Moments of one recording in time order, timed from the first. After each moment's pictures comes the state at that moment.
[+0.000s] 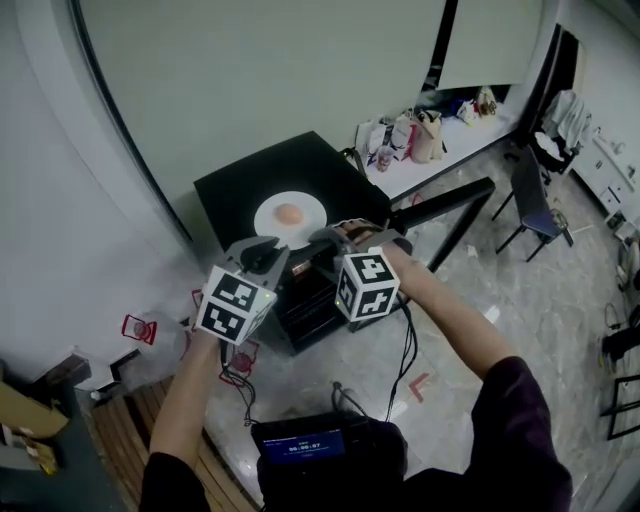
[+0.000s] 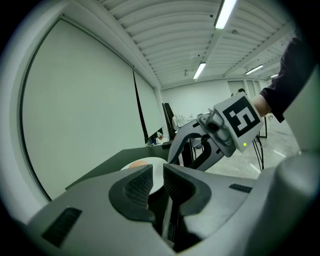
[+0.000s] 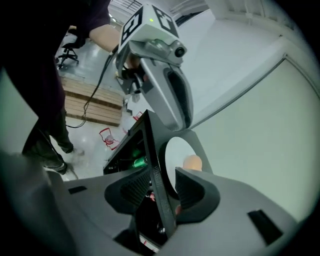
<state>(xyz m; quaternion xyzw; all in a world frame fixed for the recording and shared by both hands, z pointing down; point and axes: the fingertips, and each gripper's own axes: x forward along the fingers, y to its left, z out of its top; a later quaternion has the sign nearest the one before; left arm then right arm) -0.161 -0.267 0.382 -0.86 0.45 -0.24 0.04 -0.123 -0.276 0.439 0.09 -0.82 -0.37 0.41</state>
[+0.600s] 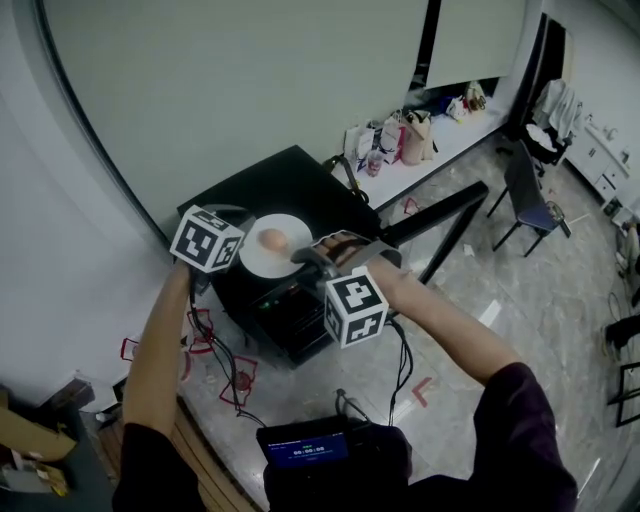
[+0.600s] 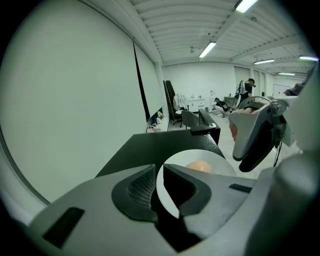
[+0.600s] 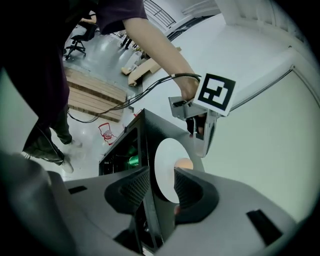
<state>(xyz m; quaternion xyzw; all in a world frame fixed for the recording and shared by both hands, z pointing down) -0.213 -0.402 0.392 -0.83 0.43 -0.35 -0.04 -0.128 -0.286 0.425 0.07 -0.80 -0.42 0.42</state>
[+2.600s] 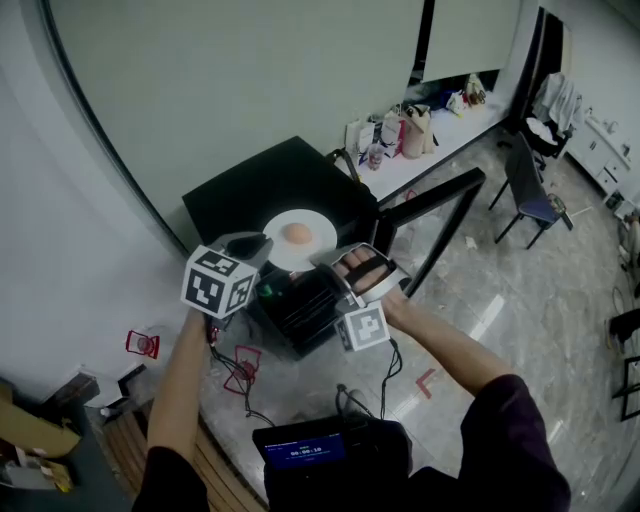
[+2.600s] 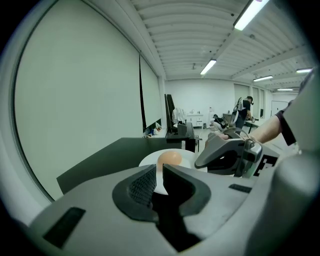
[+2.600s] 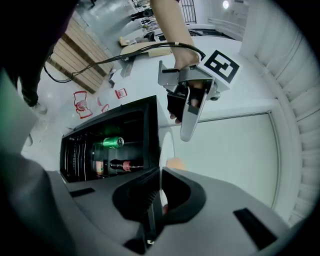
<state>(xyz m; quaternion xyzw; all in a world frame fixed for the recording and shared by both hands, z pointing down) -0.171 -0.304 0.392 -0.86 0.44 -0.26 -0.06 -0.097 -0.266 0.444 0.23 -0.70 -0.56 0.38</state>
